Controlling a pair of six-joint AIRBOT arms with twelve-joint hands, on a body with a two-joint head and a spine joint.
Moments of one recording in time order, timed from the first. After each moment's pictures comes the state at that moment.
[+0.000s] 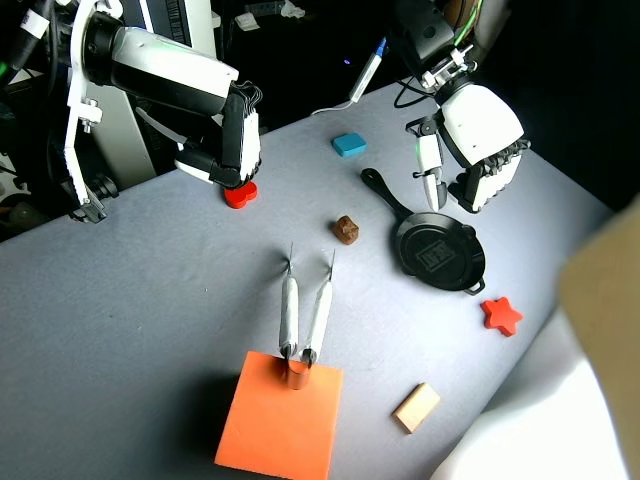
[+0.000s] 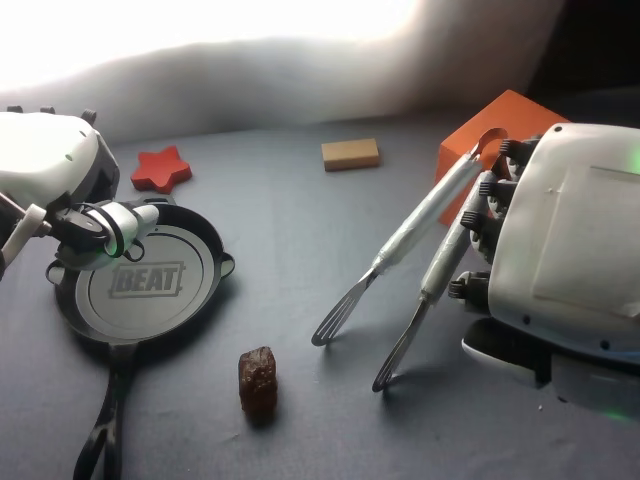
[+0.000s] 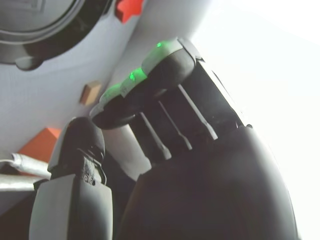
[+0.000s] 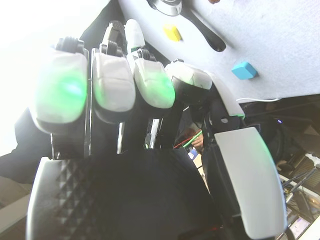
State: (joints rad) left arm 0.47 -0.86 0.76 -1.24 -0.95 2.05; right arm -0.25 -0.64 0.47 -0.11 0.16 -1.60
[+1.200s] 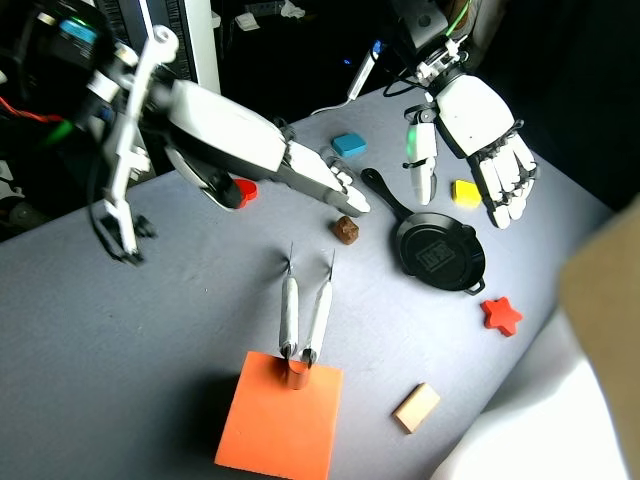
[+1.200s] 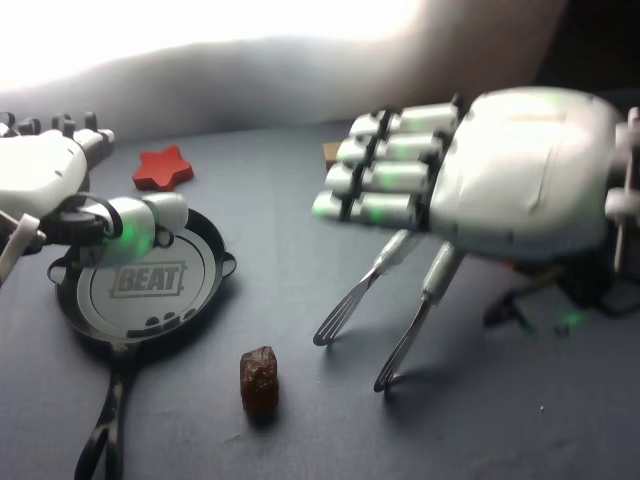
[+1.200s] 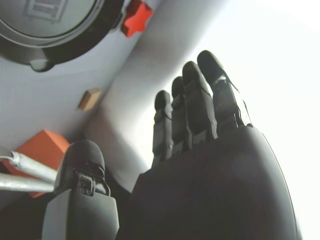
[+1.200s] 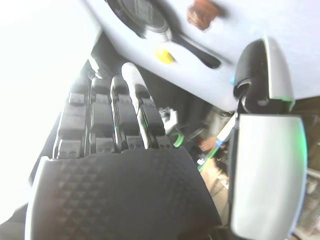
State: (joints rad) left arm 0.44 -0.83 0.68 -1.38 -1.02 2.10; right arm -0.13 -0.89 0.75 0.01 -0.11 -1.50
